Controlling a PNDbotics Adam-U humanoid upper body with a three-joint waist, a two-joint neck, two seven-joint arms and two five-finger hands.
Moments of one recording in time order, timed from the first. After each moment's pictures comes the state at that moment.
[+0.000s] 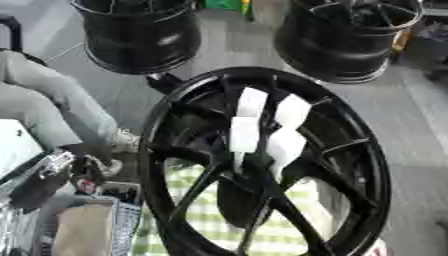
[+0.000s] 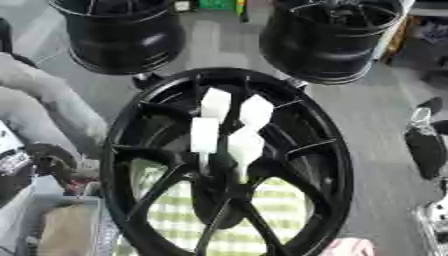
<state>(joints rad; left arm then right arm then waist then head) -0.13 0.14 0.21 -1.69 -0.09 0.01 -0.91 0.11 -0.50 -0.06 -1.98 0.30 0.17 -0.58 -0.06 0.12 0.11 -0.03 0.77</state>
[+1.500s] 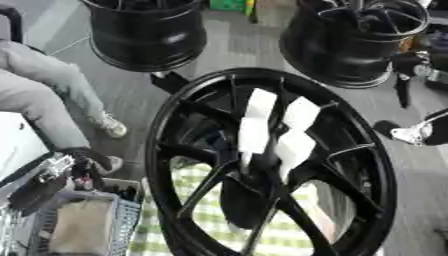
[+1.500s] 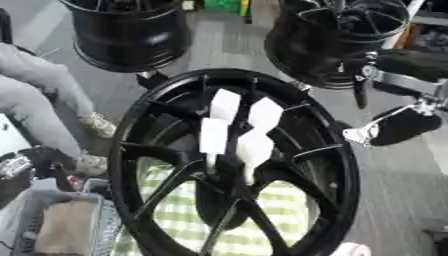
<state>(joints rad) -0.13 0.16 0.19 -1.69 -0.10 0.00 -0.91 -0.35 -1.10 0.30 -1.99 0.25 0.04 0.47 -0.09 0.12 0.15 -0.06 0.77</state>
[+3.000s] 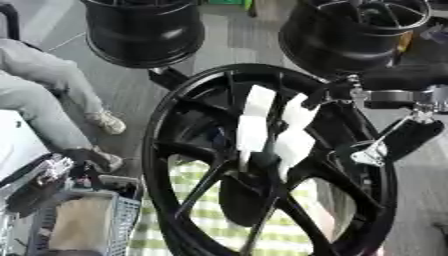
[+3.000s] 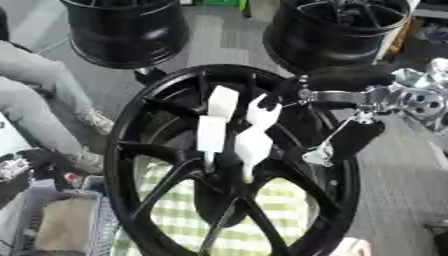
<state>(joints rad) -0.14 0.16 0.17 -1.68 -0.10 -0.02 -0.91 -0.54 -0.98 0.44 -1.99 0.27 0.04 0.67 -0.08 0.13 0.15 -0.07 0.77</state>
